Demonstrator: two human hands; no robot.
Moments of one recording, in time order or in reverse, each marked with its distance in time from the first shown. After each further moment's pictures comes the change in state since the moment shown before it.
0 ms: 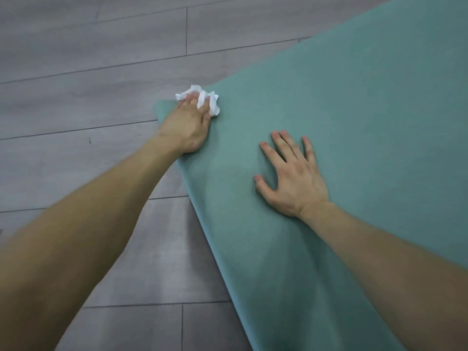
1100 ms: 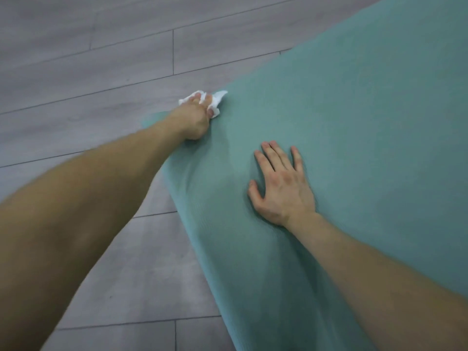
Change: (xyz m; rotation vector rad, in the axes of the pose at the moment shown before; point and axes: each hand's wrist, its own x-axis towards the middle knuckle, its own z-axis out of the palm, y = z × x) left_hand 0.065 0.028 -0.023 0.084 -0.105 0.044; right_hand 0.000 -0.003 -0.003 0.055 0.034 0.078
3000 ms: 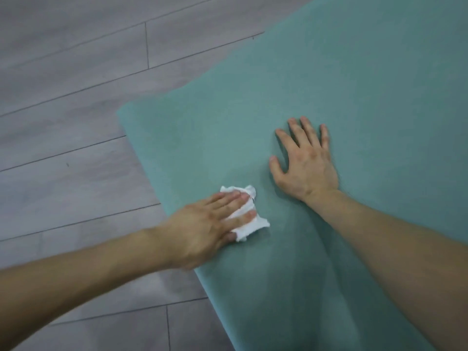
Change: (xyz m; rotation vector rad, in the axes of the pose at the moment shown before) left_hand -0.211 0.093 0.064 0.131 -0.242 0.675; right_hand -0.019 0.076 -0.020 -0.051 0.043 0.136
